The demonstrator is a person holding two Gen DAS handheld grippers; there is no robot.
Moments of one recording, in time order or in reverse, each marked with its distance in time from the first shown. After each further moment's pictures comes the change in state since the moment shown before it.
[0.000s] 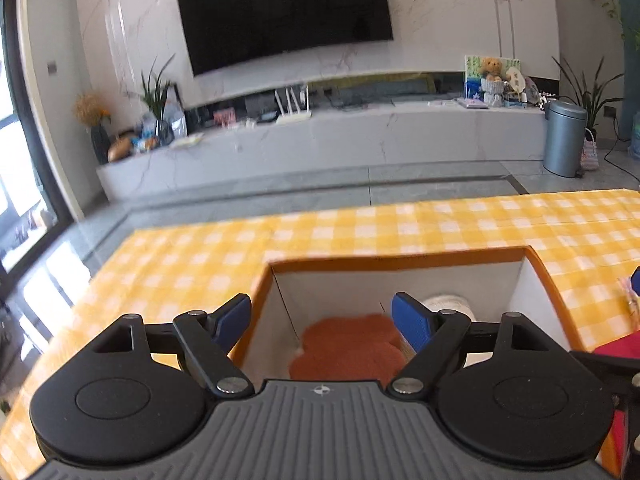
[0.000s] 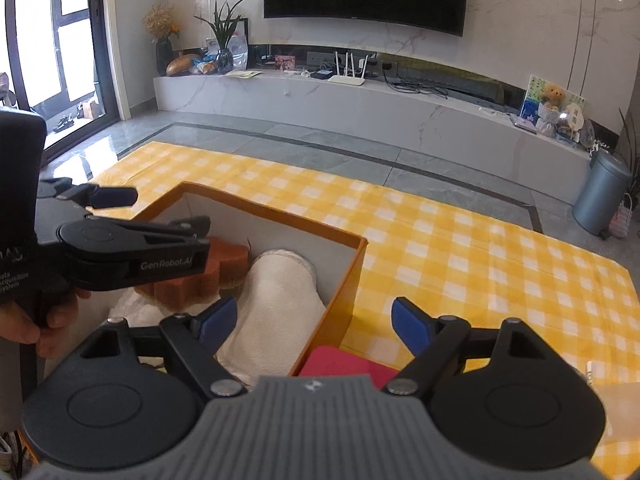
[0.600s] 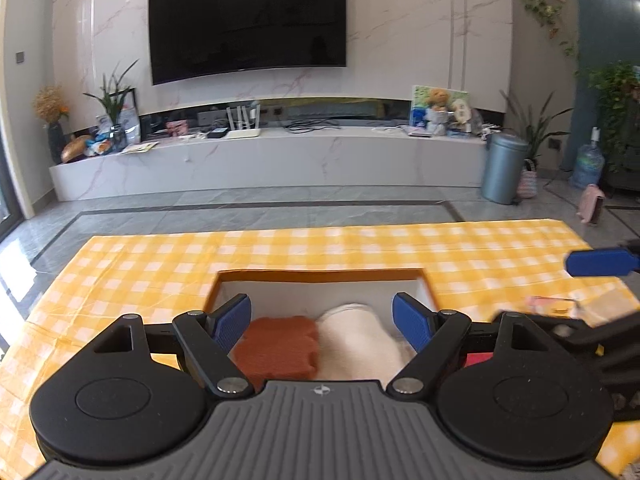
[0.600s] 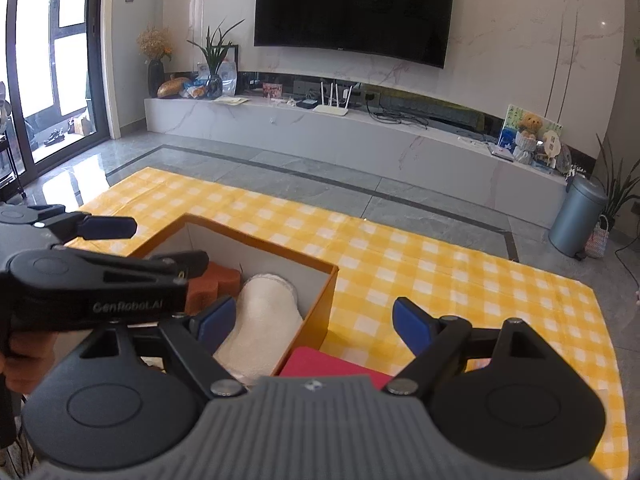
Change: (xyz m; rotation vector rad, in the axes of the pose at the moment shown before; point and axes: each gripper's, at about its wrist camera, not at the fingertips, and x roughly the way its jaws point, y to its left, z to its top) left arm -0.063 0.005 0.008 -0.037 -0.059 -0.202; right arm -0.063 -0.003 0.003 -0.013 -0.086 -0.057
